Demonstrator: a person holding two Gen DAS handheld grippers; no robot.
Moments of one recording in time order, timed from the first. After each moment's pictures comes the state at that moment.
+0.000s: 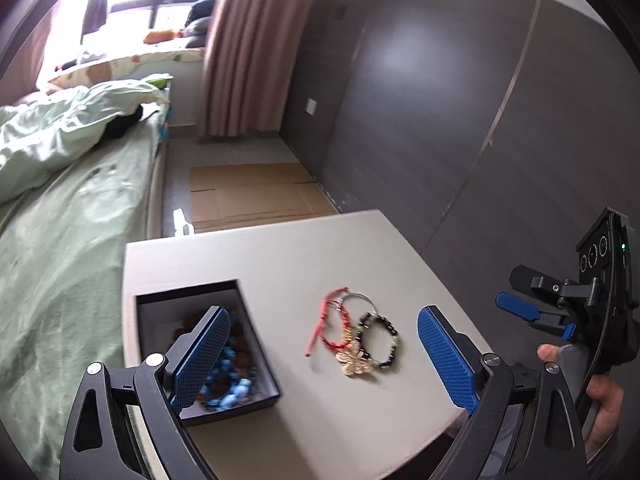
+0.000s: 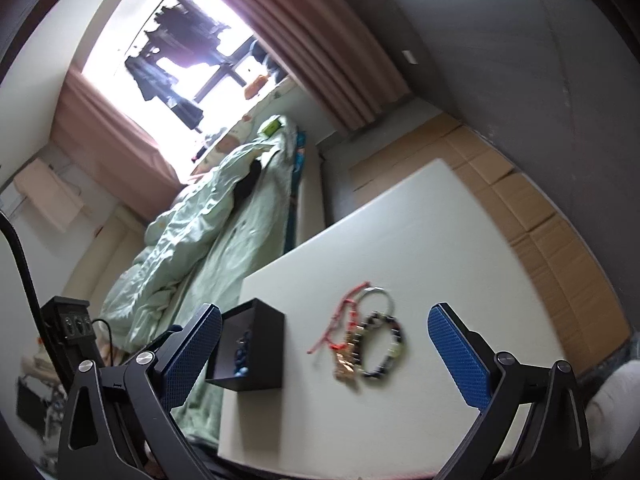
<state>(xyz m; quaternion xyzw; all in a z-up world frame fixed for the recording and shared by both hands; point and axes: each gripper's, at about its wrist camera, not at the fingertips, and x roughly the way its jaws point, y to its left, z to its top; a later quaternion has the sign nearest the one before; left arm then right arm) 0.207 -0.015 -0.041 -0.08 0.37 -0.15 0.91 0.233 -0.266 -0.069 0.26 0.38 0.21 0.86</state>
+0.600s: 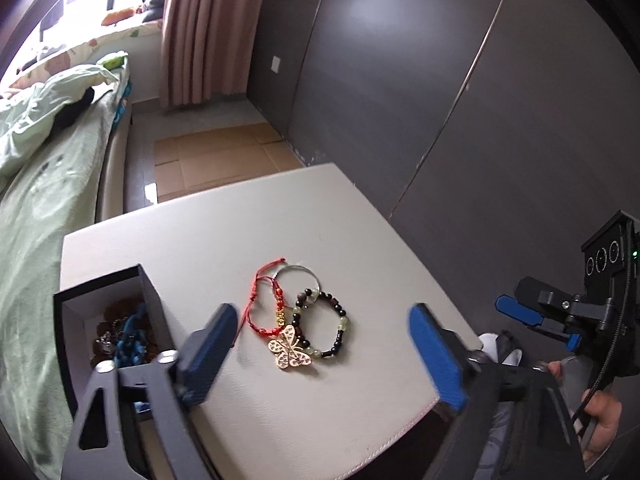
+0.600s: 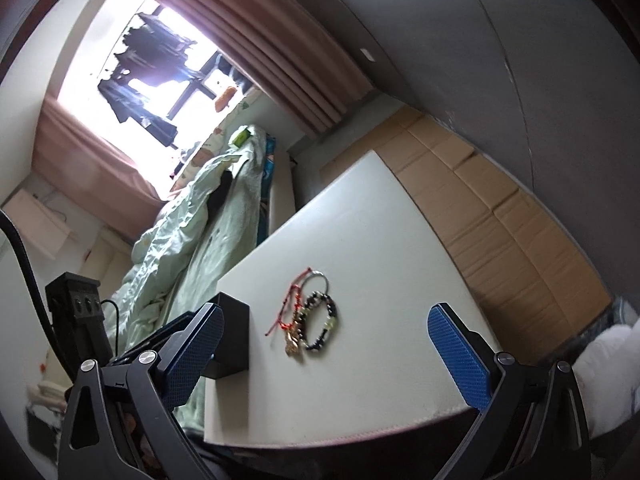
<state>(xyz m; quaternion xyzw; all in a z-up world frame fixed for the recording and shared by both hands) 0.233 -0.084 -0.062 -0.05 0.44 -0.19 0.88 0.208 -0.323 -0.090 0.29 0.40 0.17 0.85</state>
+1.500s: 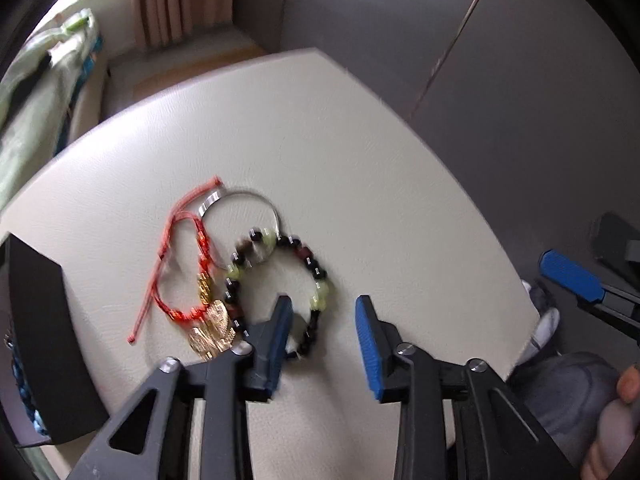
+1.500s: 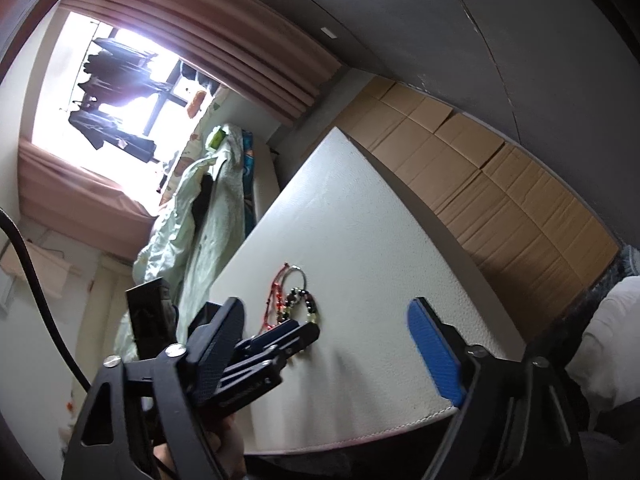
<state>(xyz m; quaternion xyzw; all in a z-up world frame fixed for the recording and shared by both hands) 0.270 -0.147 -0.150 0.01 0.55 -0.18 0.82 0.229 -0.334 -0.125 0.35 0.44 0.14 0.82</state>
